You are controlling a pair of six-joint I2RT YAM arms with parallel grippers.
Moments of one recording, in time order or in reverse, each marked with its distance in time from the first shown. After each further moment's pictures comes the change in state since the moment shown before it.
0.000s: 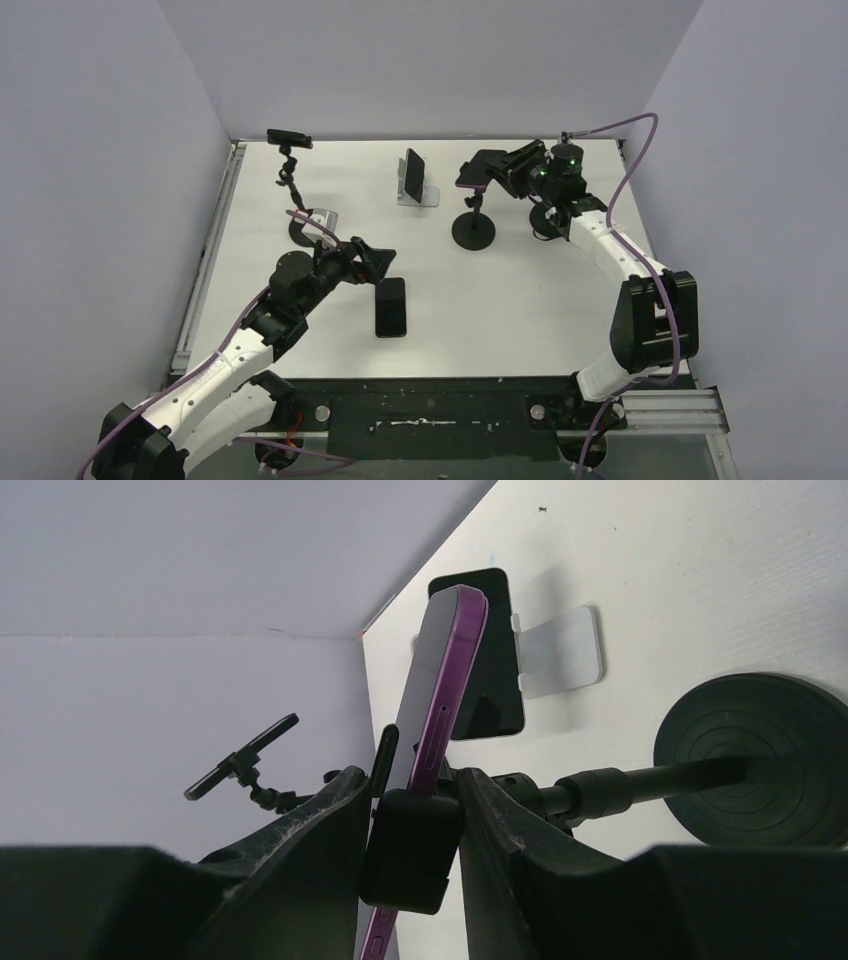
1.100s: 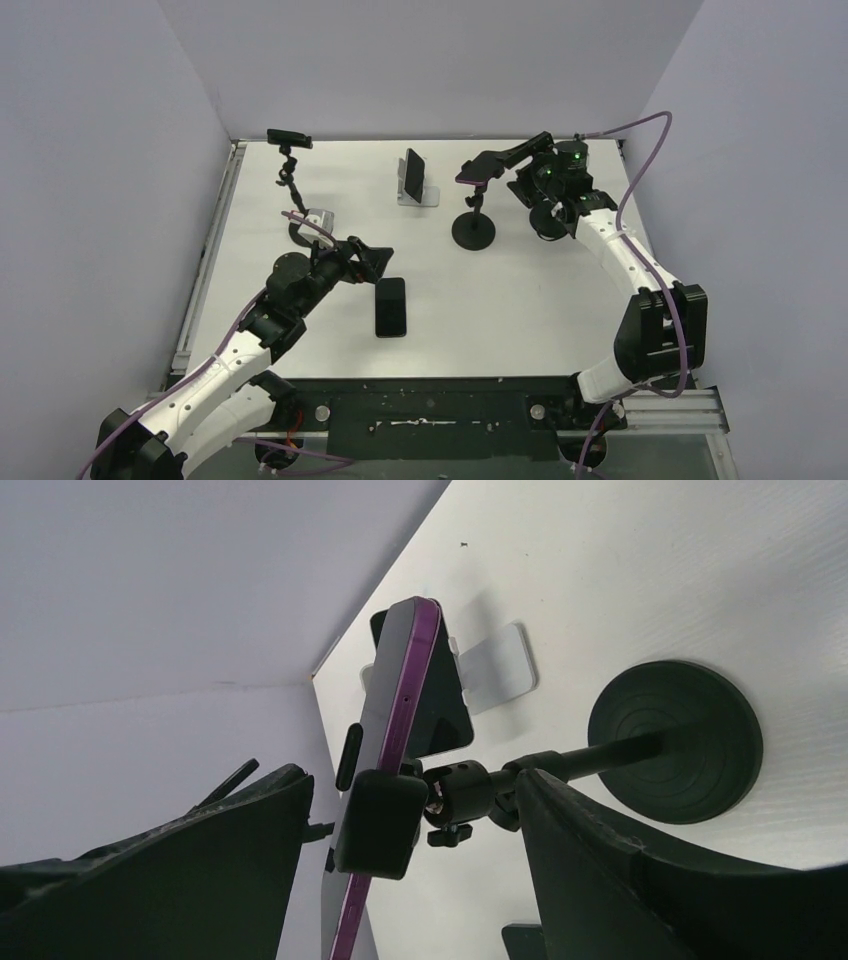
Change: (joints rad) left arm 0.000 -0.026 0.000 -0.009 -0.026 0.000; right arm 0.000 -0.069 0.050 -0.216 0.149 -0.010
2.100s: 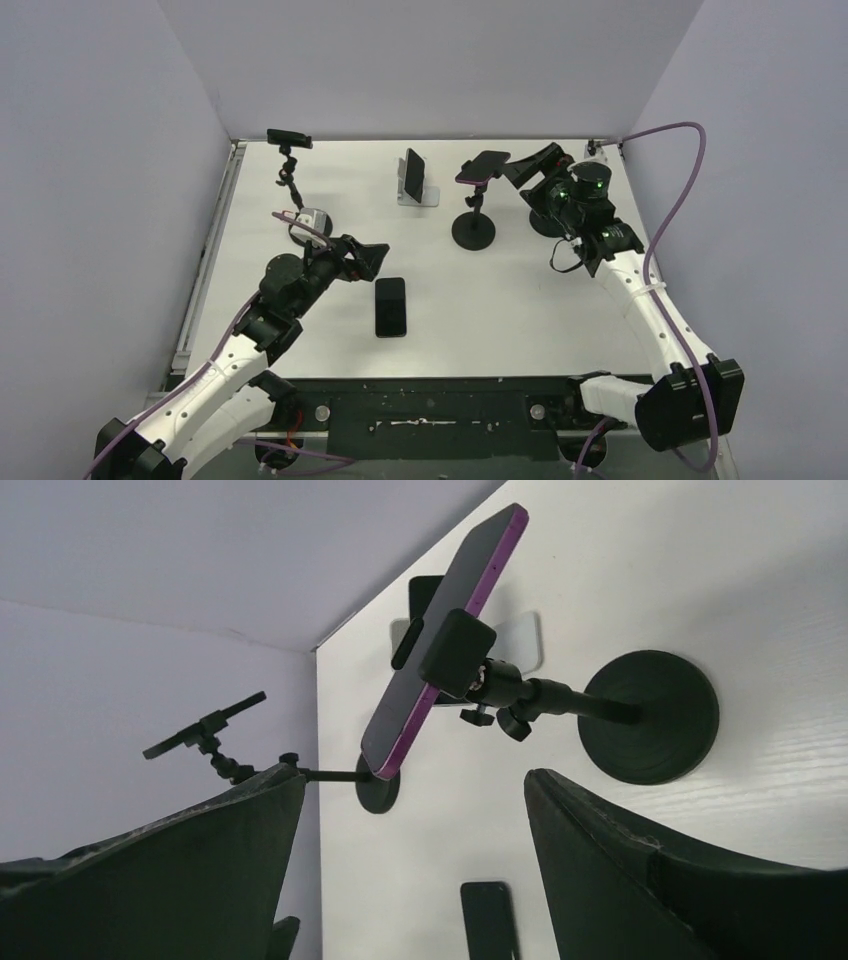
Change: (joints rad) left arm 0.022 -0.047 0.000 0.005 0.001 -0.003; right arm 0.040 -0.339 -0.165 -0.031 0.029 -0.201
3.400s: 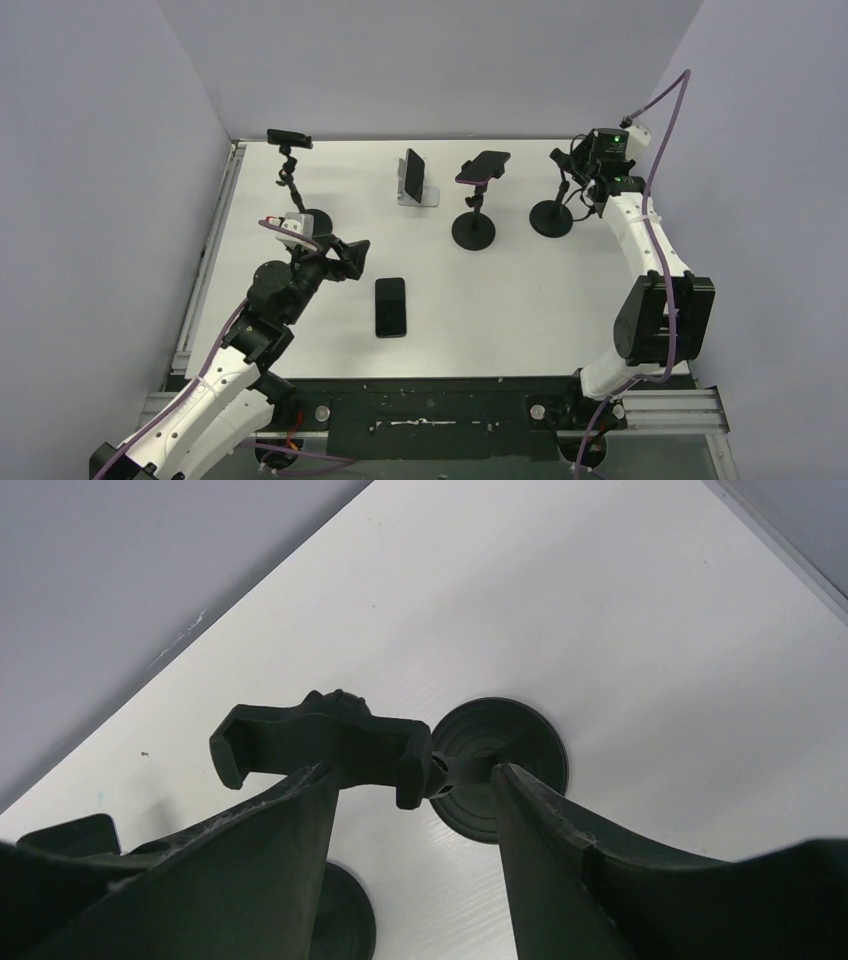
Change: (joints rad) left arm 0.019 -0.098 -0.002 -0.080 -0.125 0.134; right arm -0.250 0.432 0.310 -0.135 0.347 -0.348
